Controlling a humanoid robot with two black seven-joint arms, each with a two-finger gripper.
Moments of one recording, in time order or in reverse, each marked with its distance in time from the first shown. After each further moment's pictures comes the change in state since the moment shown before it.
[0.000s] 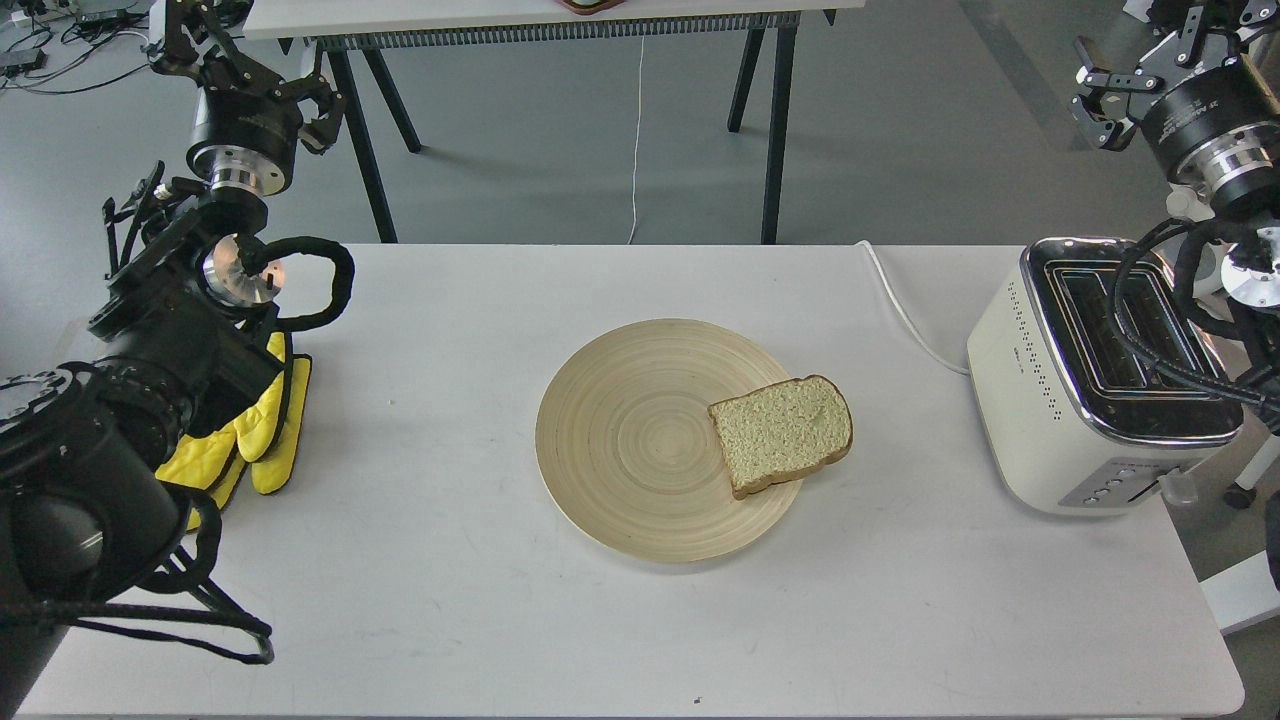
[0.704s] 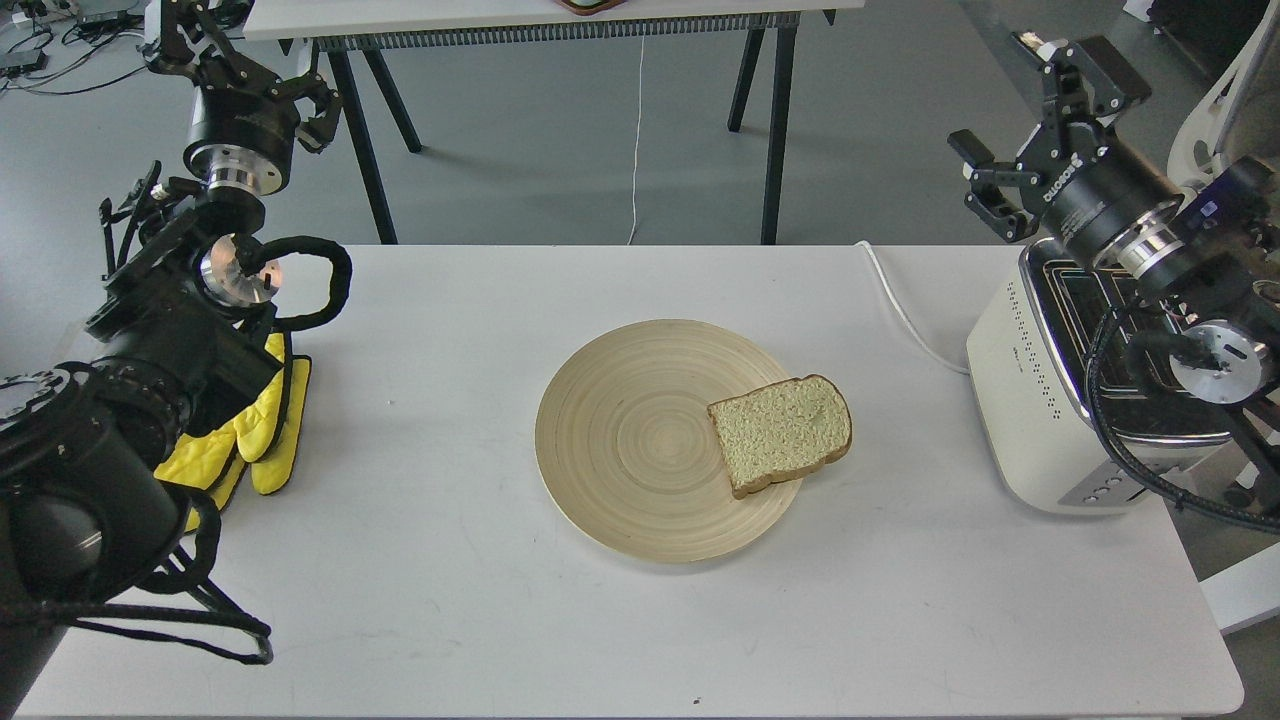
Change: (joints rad) left arm 0.000 0.003 -0.002 0.000 -0.003 0.000 -0.001; right arm -0.334 -0.193 -0.133 0.745 -0.264 -0.286 0.003
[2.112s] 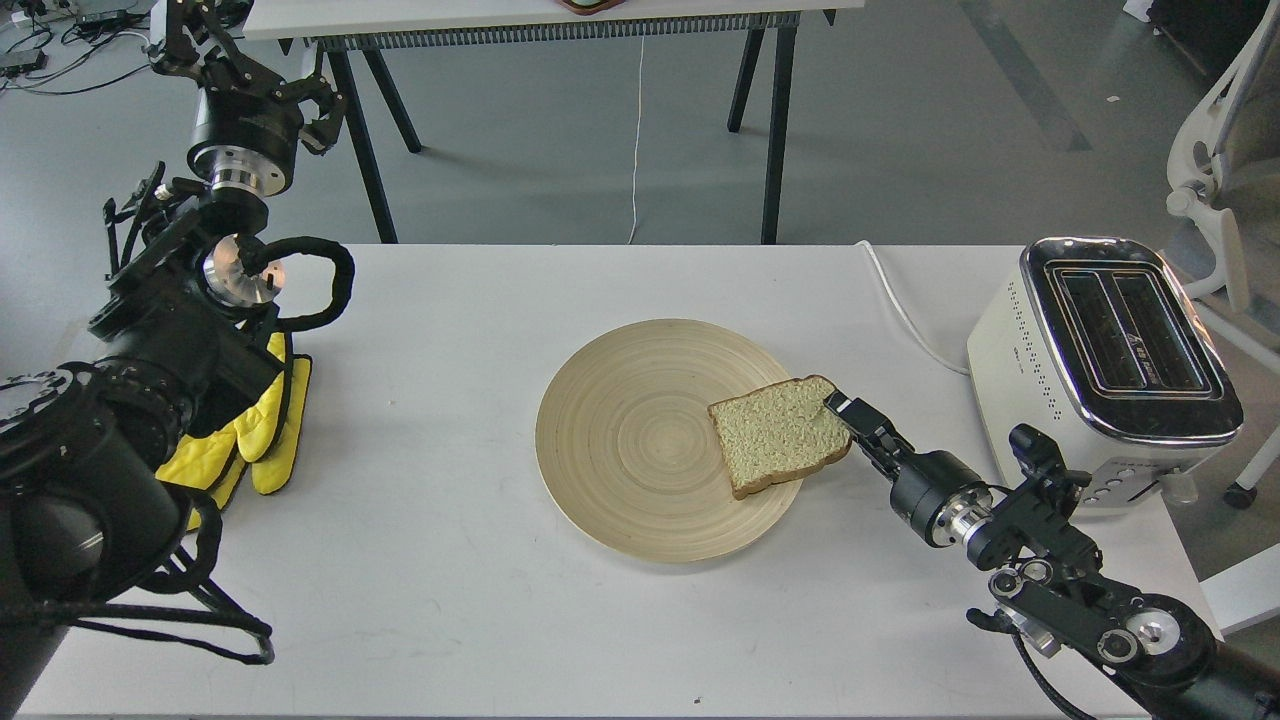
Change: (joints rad) left arm 0.000 -0.003 0.002 0.000 0.002 0.000 0.004; right arm -0.215 0.257 -0.309 -0.203 -0.532 -0.389 0.011
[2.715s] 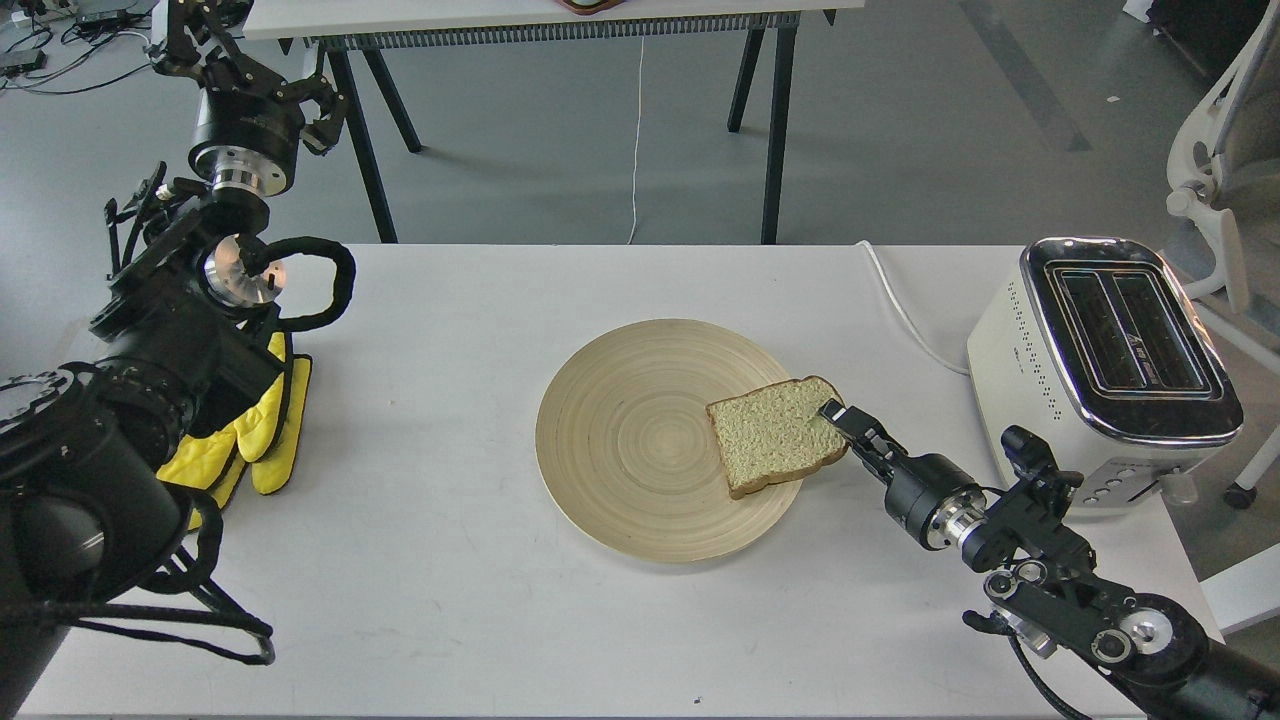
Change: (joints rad) left arm 0.000 -0.002 0.000 0.000 0.000 0.000 0.000; right arm 0.003 0.020 -0.016 -0.022 -0.001 0.009 -0.001
